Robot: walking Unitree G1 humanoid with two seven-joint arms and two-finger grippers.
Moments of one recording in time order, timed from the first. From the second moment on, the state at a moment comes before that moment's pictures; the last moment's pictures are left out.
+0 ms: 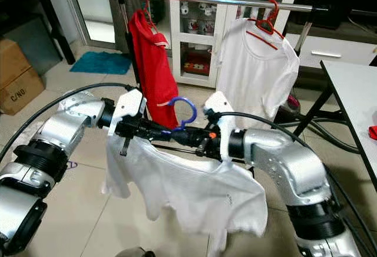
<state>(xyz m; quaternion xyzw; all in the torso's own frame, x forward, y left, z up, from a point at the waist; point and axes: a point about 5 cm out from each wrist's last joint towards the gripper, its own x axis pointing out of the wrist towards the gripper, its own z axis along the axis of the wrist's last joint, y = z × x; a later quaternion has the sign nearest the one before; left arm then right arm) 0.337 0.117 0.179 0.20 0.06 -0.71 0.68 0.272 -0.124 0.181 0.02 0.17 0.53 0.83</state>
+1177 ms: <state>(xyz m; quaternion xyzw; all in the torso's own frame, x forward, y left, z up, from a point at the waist) 0.305 0.125 0.164 0.13 0.05 -0.66 0.74 0.240 -0.125 0.155 0.03 0.10 0.49 0.87</state>
